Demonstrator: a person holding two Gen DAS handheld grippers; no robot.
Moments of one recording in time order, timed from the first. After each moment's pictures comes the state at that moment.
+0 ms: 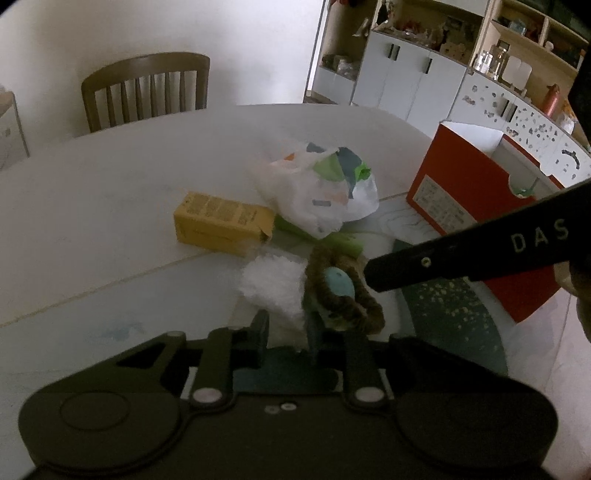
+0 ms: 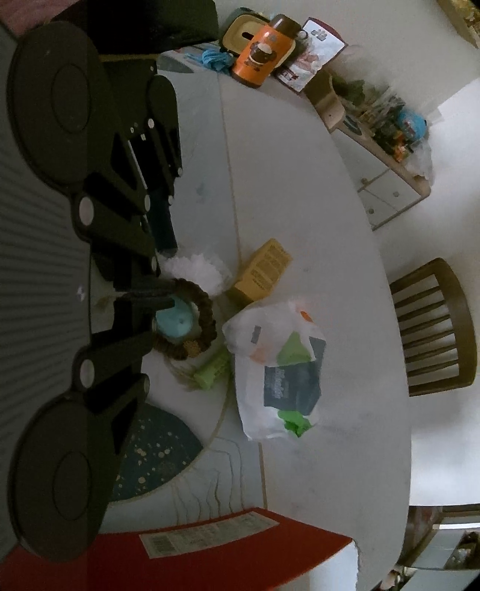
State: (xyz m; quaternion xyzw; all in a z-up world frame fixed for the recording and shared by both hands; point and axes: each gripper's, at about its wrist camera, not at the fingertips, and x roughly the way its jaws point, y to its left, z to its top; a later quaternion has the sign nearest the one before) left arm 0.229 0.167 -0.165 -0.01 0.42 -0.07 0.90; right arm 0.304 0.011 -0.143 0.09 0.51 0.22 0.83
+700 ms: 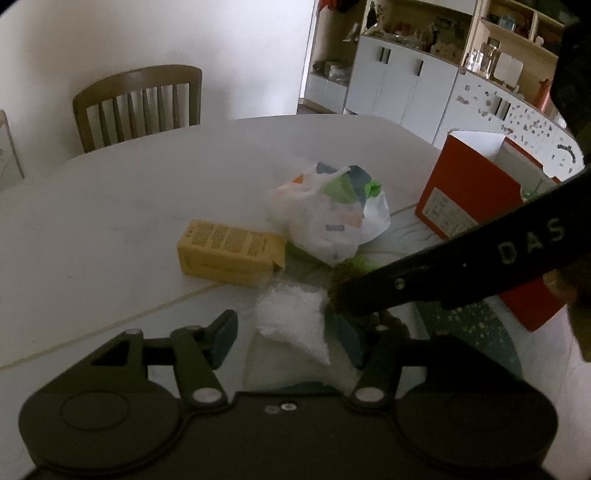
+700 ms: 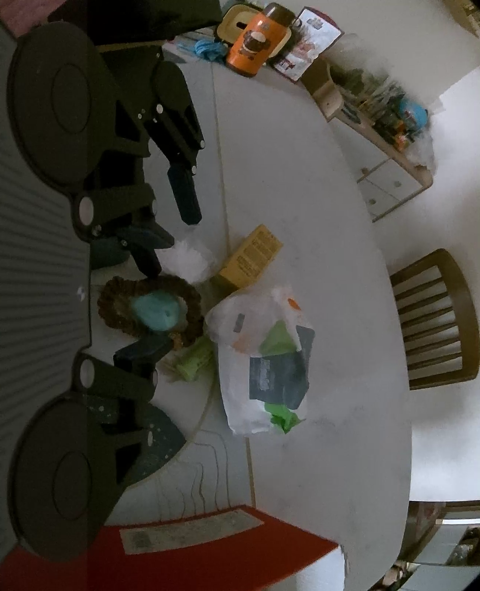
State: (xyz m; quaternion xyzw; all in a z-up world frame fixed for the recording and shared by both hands) left arm 0.253 0.178 -0.168 0.00 0.41 -0.08 0.91; right arm 0.327 0.018 -0.149 0.08 0.52 0.21 0.82
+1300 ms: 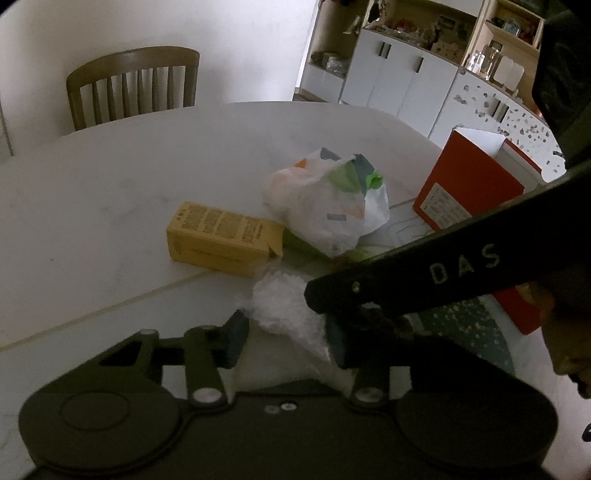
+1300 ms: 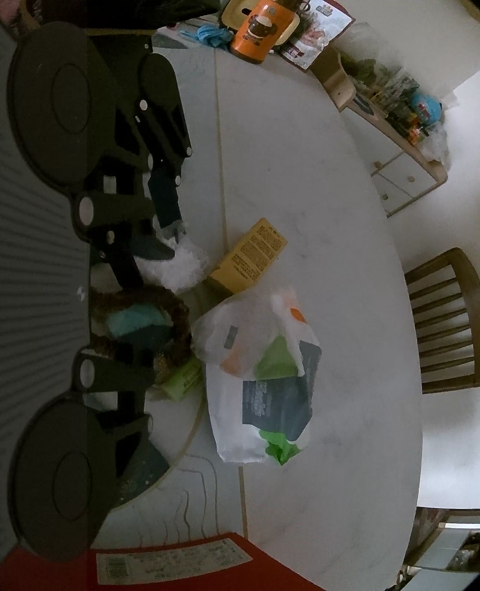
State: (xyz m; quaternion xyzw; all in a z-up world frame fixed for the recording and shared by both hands) left arm 0.258 0.182 -0.177 -0.03 0.43 -0.10 0.90; right arm 0.342 0.037 -0.167 0.07 0.53 0.20 0.82
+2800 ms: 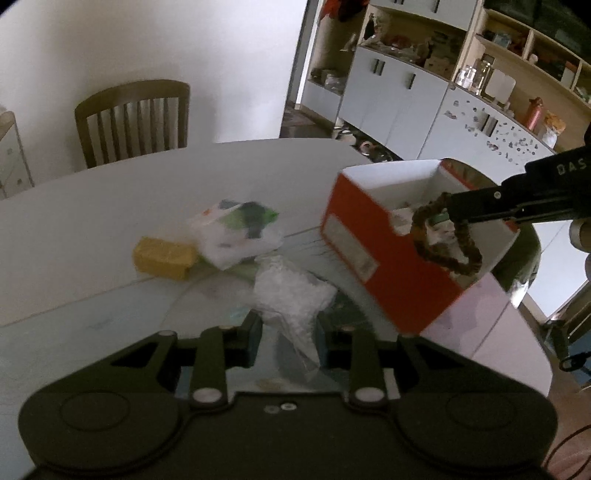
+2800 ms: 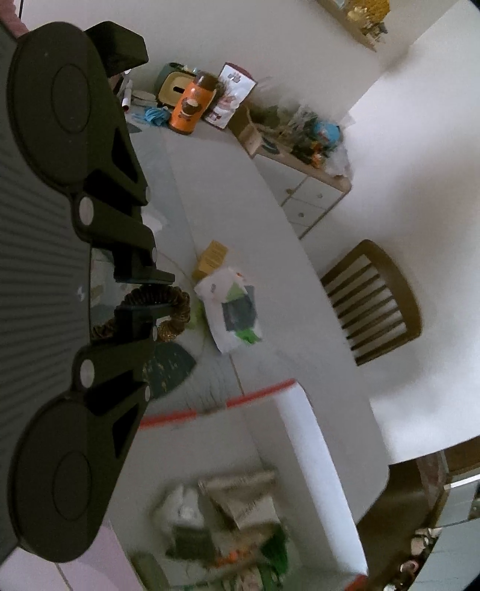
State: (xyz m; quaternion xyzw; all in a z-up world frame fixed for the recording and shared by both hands) left arm 0.184 0.085 -0.071 -0.03 0.41 -0.08 0.91; right arm 0.245 -0.137 -0.044 0.21 0.45 0.21 0.84
